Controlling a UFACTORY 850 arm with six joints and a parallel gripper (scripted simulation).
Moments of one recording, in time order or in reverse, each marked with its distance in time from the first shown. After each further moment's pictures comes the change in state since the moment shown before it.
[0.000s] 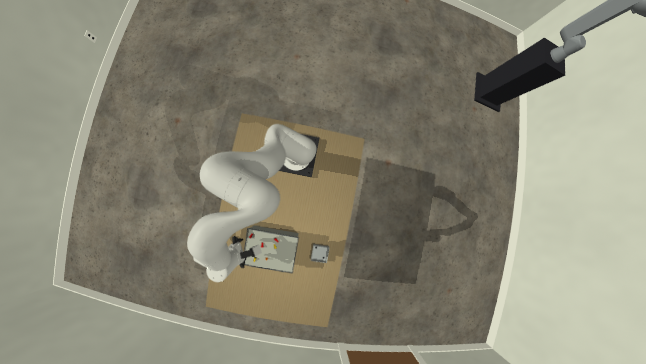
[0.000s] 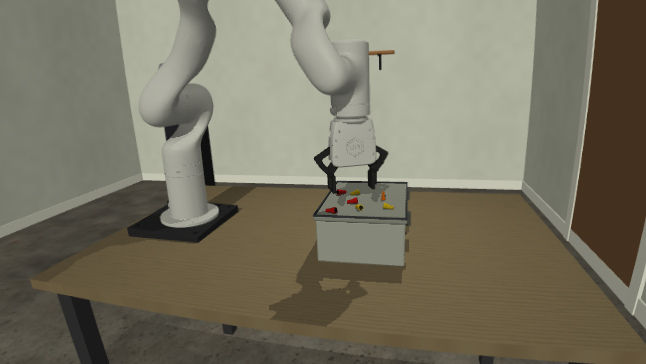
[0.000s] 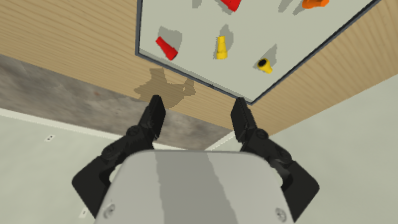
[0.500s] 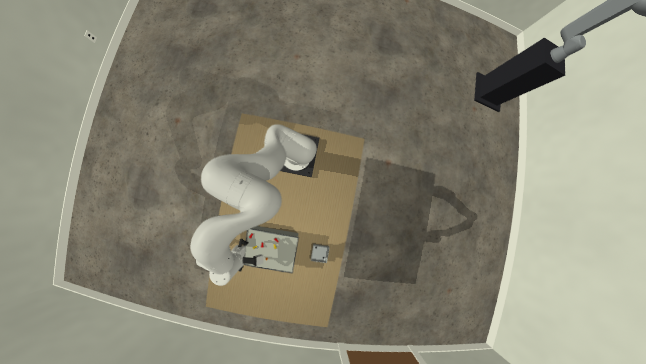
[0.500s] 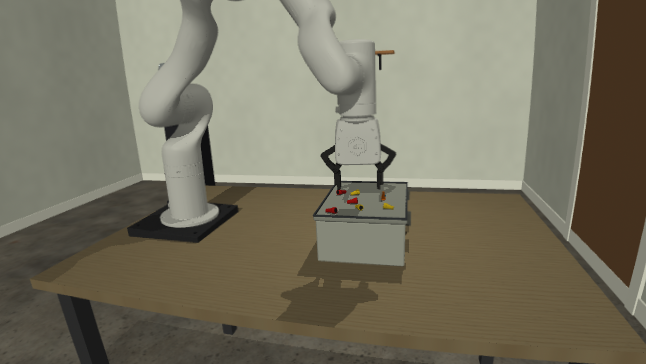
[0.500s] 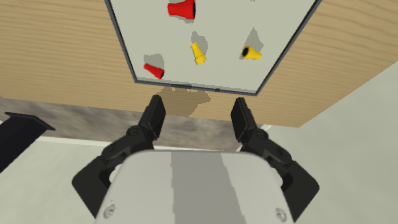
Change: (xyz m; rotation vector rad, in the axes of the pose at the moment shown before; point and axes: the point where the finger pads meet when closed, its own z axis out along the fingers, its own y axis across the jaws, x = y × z) arm 0.008 0.018 0.000 -0.004 0.006 0.334
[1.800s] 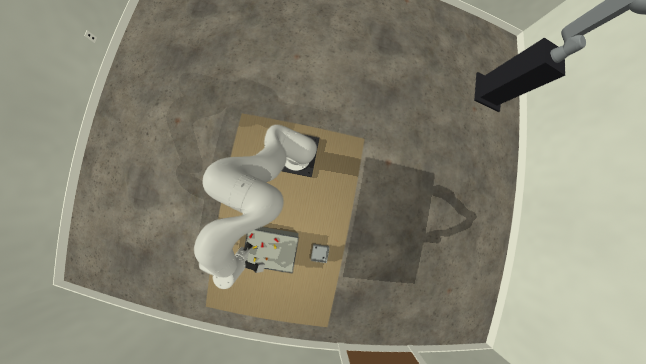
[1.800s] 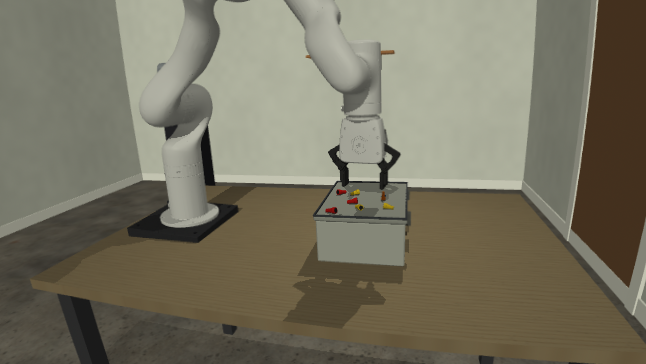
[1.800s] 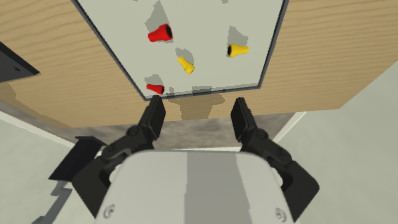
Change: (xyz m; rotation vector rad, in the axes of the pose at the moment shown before) arm 0.012 0.011 0.000 0.003 -0.008 0.282
